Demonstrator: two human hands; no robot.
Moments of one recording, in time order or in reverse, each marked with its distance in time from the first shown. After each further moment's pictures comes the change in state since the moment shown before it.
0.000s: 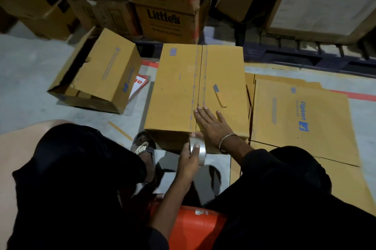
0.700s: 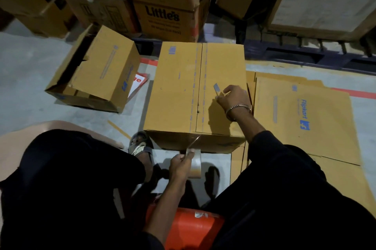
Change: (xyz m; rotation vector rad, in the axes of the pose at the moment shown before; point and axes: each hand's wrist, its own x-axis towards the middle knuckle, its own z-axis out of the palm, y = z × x) left_hand 0.012 -0.021 -0.016 -0.067 0.135 -0.153; right_hand 0.030 0.054 -0.069 0.698 0.420 0.713
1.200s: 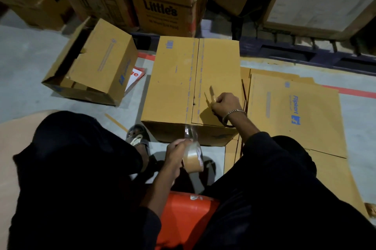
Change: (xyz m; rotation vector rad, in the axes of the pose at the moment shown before) left_hand -0.018 0.018 -0.012 -0.142 -0.187 -0.016; right_hand -0.046 0.010 -0.010 0.112 -0.261 0.054
